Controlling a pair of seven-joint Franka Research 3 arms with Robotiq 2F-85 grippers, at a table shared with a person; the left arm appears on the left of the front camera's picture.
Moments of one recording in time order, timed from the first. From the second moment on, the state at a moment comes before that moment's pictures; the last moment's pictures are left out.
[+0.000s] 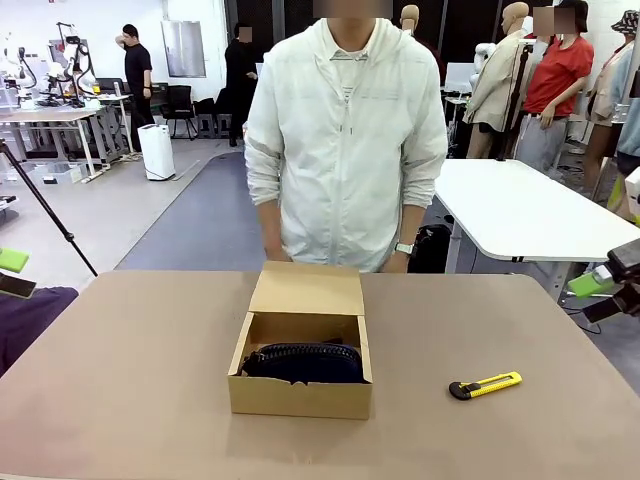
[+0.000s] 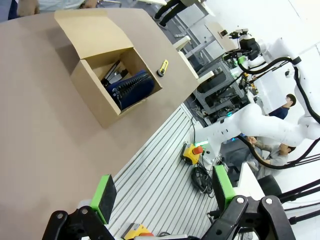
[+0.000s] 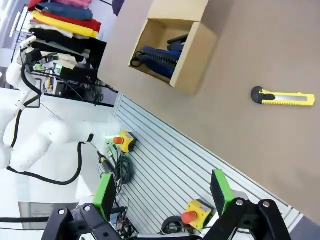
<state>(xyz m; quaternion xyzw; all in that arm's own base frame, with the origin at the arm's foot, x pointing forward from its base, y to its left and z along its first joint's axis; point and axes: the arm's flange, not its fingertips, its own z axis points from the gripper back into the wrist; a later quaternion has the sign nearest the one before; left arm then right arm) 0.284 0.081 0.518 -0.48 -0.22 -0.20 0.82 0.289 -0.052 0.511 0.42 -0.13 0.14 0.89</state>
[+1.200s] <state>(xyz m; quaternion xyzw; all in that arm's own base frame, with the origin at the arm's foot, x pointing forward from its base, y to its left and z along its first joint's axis) 0.284 0.081 0.518 -0.48 -0.22 -0.20 0.82 0.289 -0.053 0.511 0.42 -0.13 0.14 0.89</state>
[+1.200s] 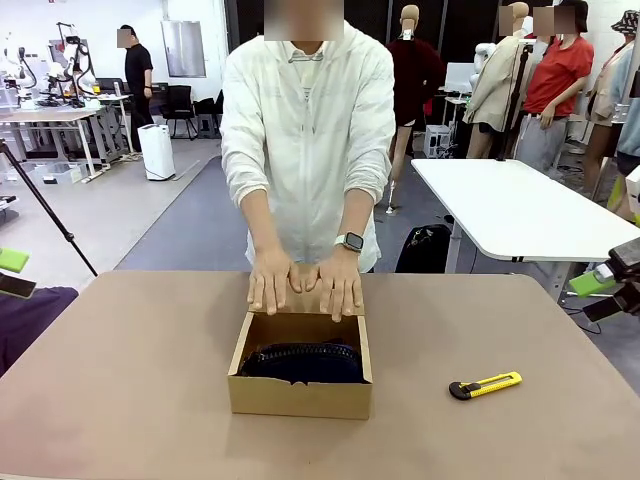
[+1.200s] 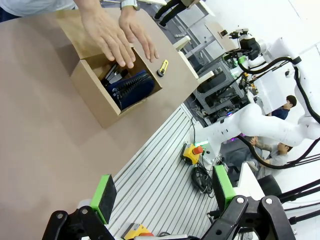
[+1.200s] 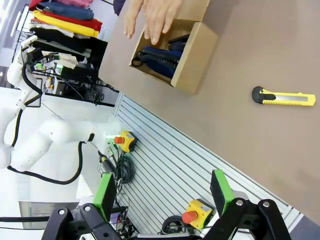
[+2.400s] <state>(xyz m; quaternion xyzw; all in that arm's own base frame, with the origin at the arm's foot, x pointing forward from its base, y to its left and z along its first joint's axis) 0.456 -0.016 0.390 -0.53 -0.12 -0.11 0.83 0.466 0.043 0.423 0.43 -0.14 0.06 0.89</state>
